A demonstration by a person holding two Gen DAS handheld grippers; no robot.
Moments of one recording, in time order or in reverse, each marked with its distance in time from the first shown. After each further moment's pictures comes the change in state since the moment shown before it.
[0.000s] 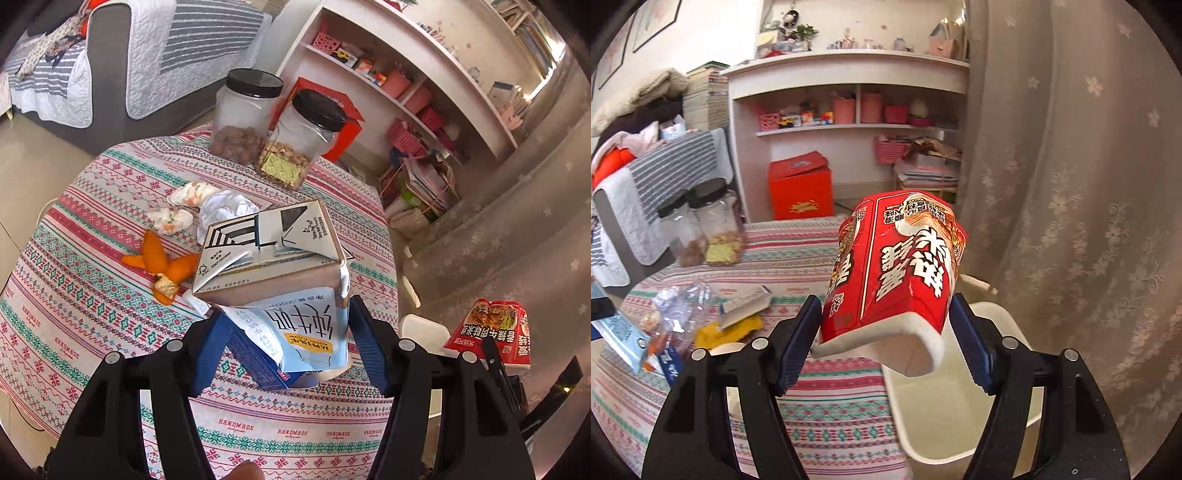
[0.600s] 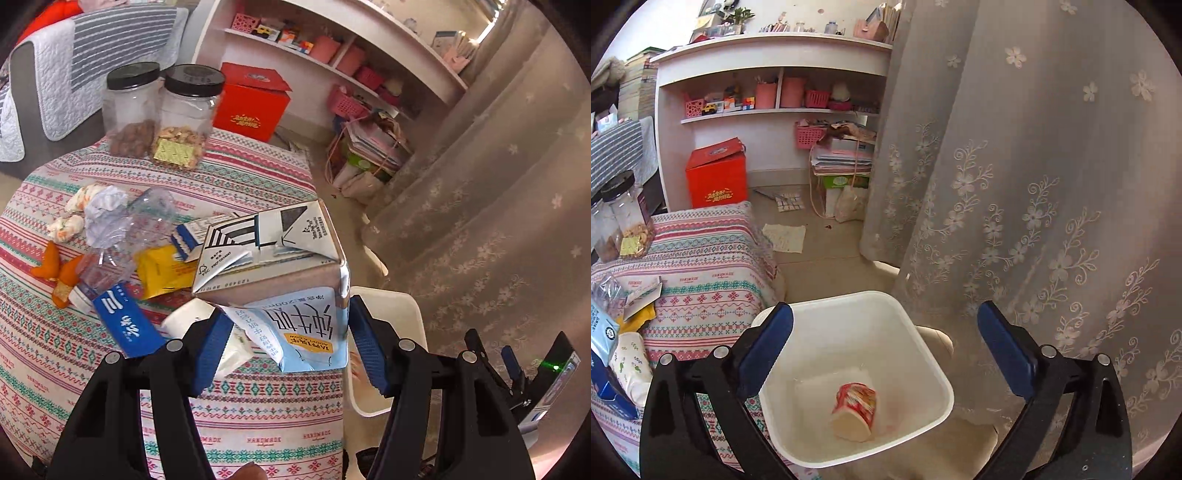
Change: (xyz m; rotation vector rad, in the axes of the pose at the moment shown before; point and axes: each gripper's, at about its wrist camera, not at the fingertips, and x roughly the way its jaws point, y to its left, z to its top) left arm 0.048 -0.120 -0.033 0.176 0.050 -0.111; right arm 0.009 -0.083 -0.007 0.021 0.030 -0.258
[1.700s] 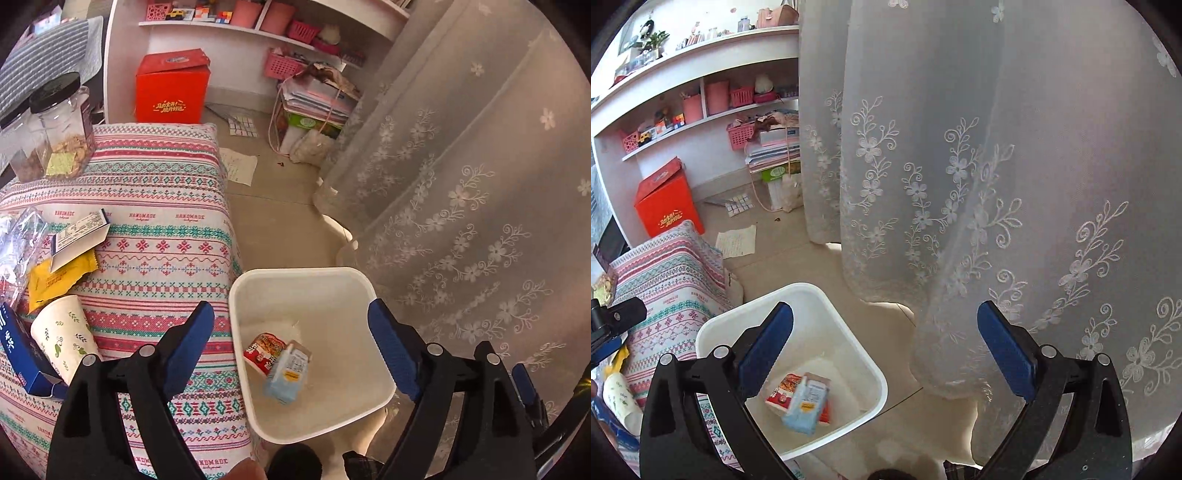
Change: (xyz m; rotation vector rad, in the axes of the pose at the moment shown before) left arm 0.091 -0.138 -0.019 0.157 0.096 -0.013; right arm 0.024 -0.085 0.002 0.197 0.125 -0.090
